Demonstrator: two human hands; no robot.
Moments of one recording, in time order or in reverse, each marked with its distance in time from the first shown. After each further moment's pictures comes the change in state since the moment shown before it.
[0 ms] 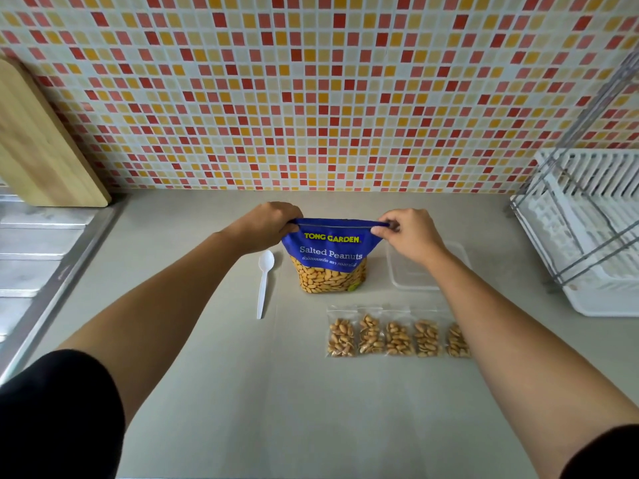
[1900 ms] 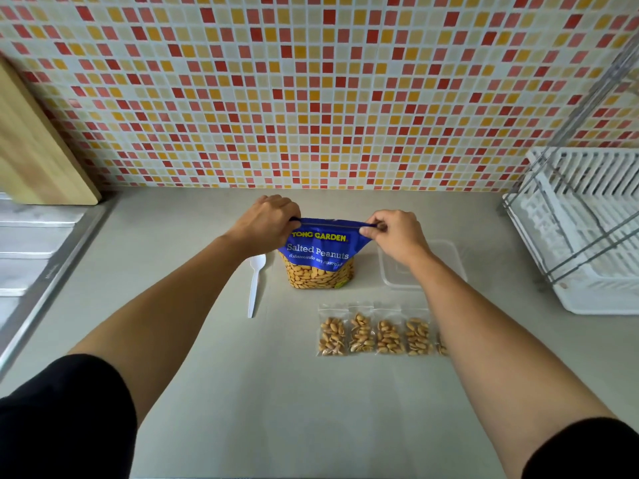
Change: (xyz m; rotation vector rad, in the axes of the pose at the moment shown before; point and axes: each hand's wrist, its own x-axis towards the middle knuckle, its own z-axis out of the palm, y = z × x) left_hand 0.012 0.008 0.017 0.160 0.262 0.085; right_hand 0.001 -0.001 0.008 0.053 0.015 0.091
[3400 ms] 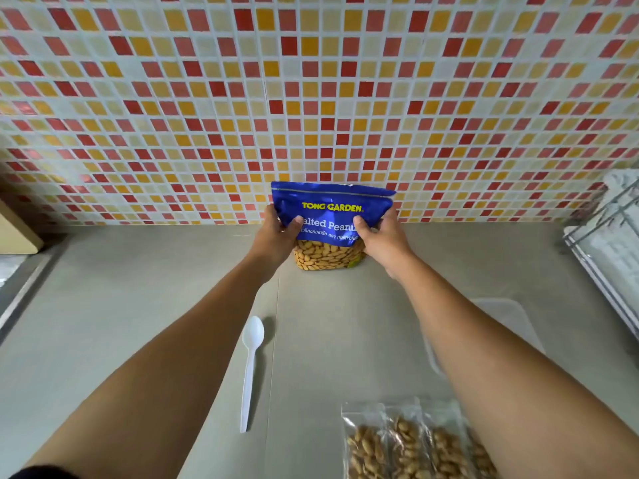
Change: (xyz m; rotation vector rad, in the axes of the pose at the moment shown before) left_hand 0.098 -0.100 0.108 -1.290 0.169 -0.855; right_hand 0.160 0.002 0.092 0.642 0.077 0.281
